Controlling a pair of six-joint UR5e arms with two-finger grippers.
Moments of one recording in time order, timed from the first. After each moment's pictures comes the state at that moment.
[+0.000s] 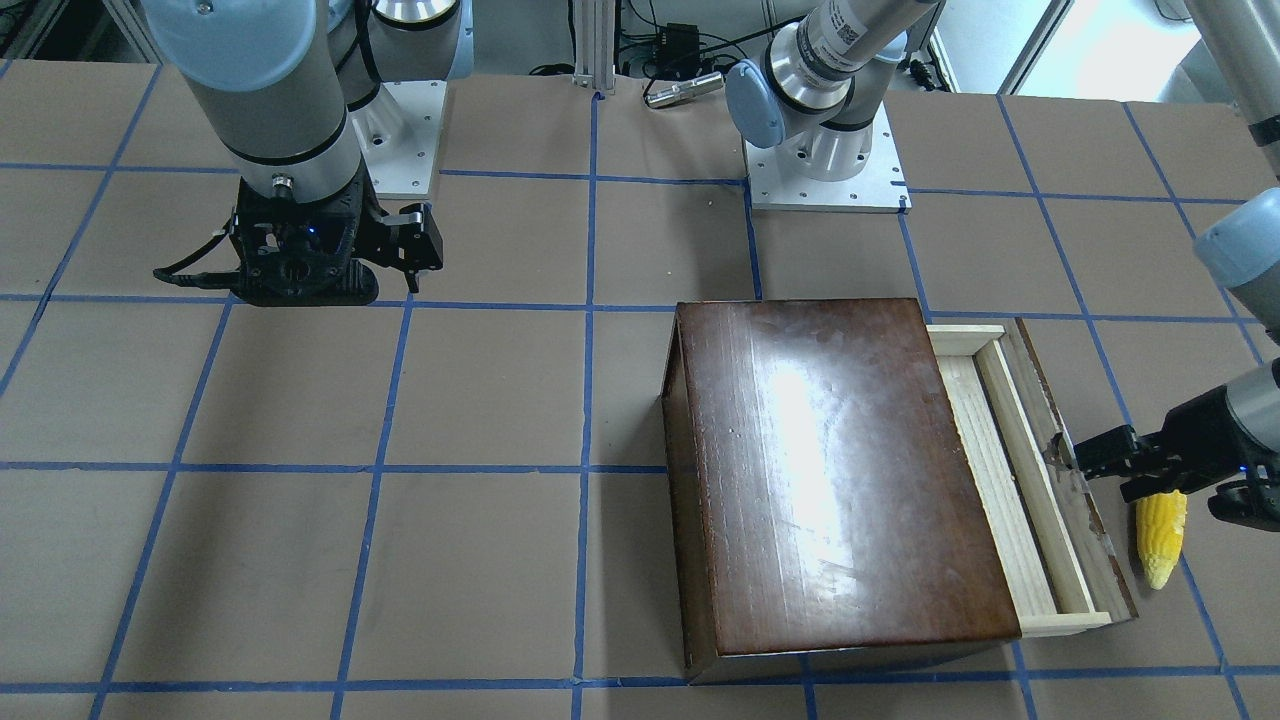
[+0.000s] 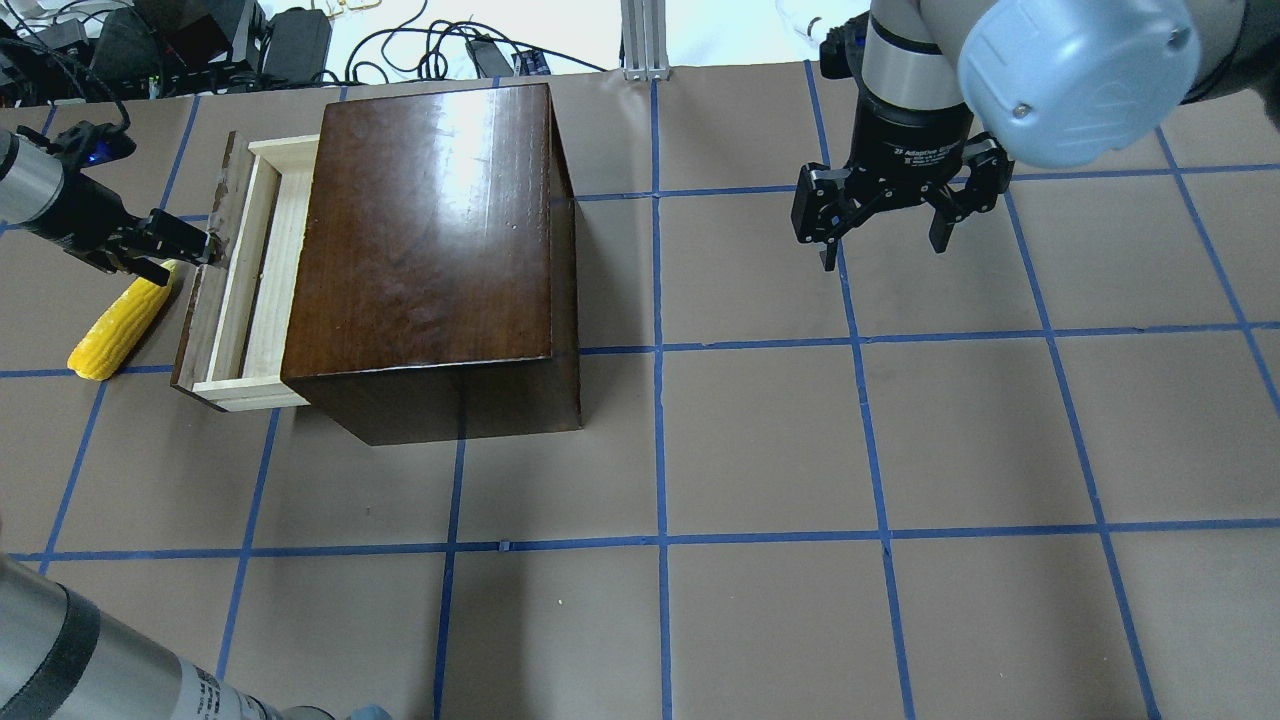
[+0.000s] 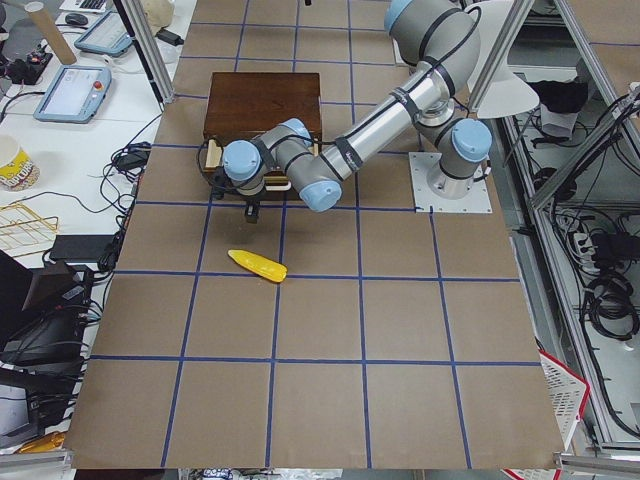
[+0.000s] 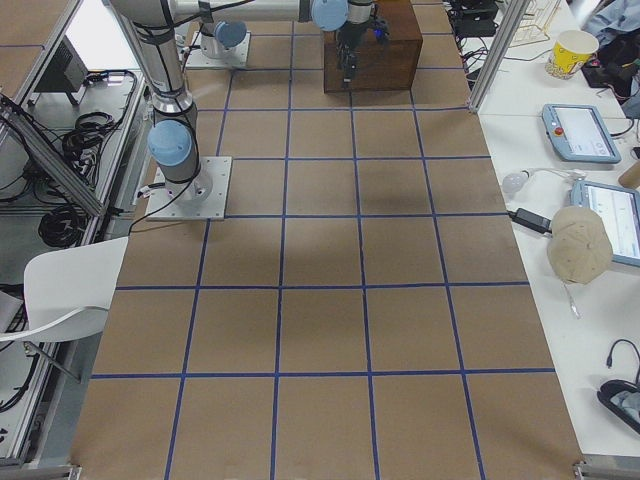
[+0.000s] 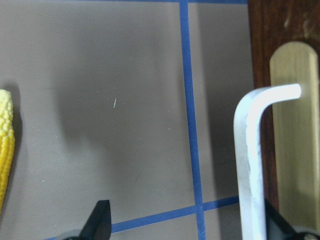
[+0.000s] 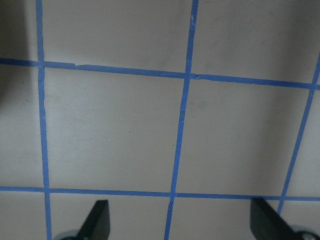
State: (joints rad) left arm -0.99 -2.03 -1.54 -1.27 1.32 0.67; right arm 1.69 -1.44 1.50 -1.50 -1.64 0.03
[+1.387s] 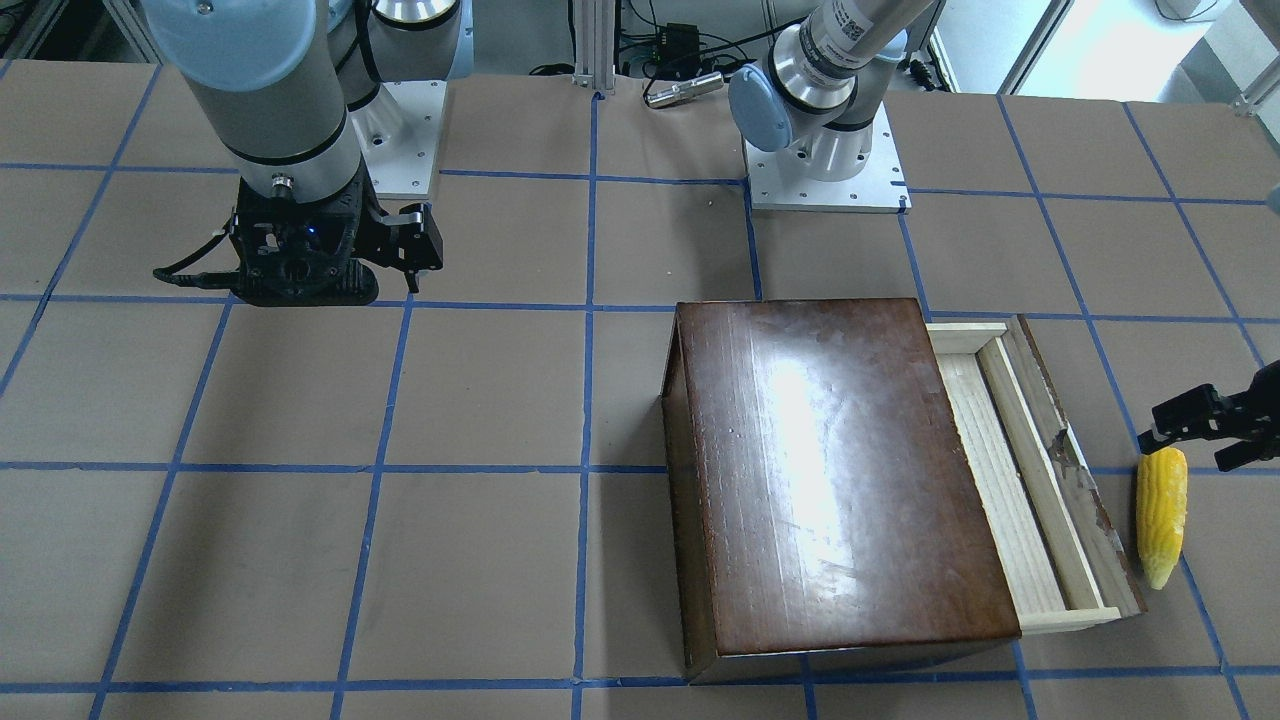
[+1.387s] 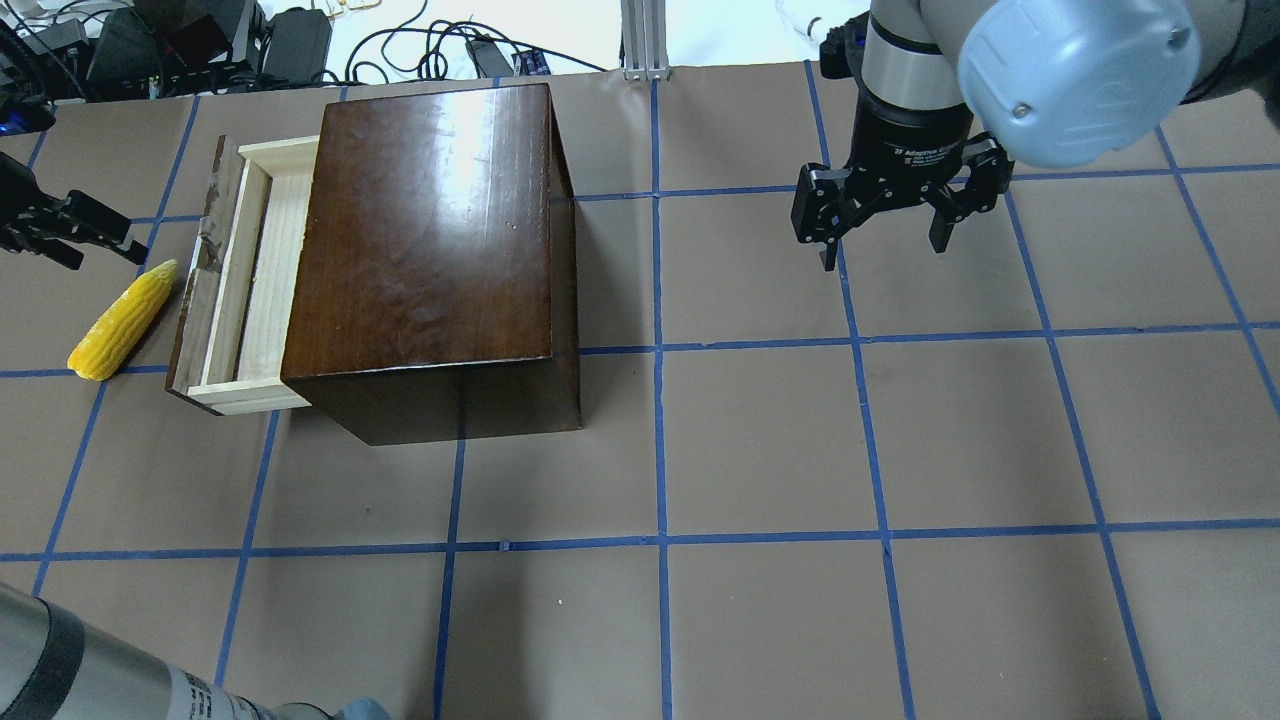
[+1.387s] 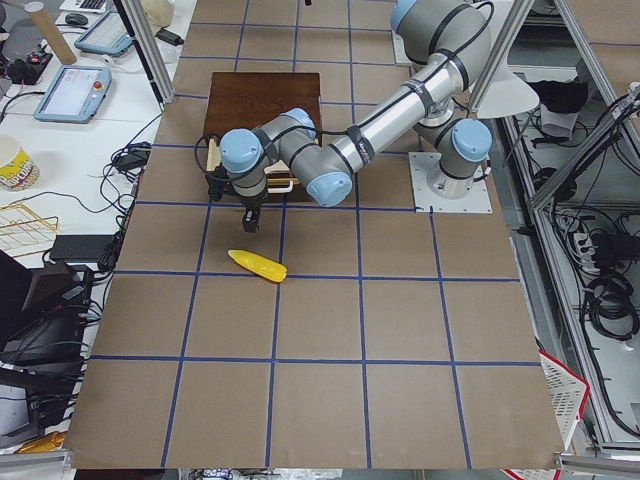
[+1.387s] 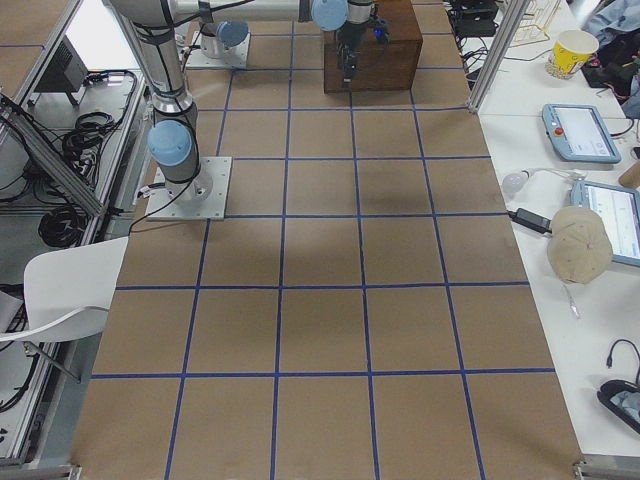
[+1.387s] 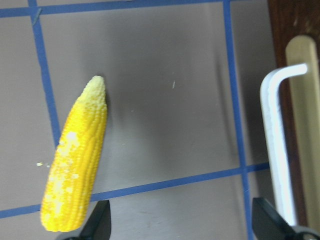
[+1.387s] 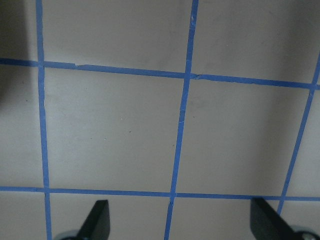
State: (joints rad) left arm -0.93 -1.99 -1.46 -1.33 1.46 0.83; right arm 1.69 -1.44 1.50 -1.50 -1.64 0.03
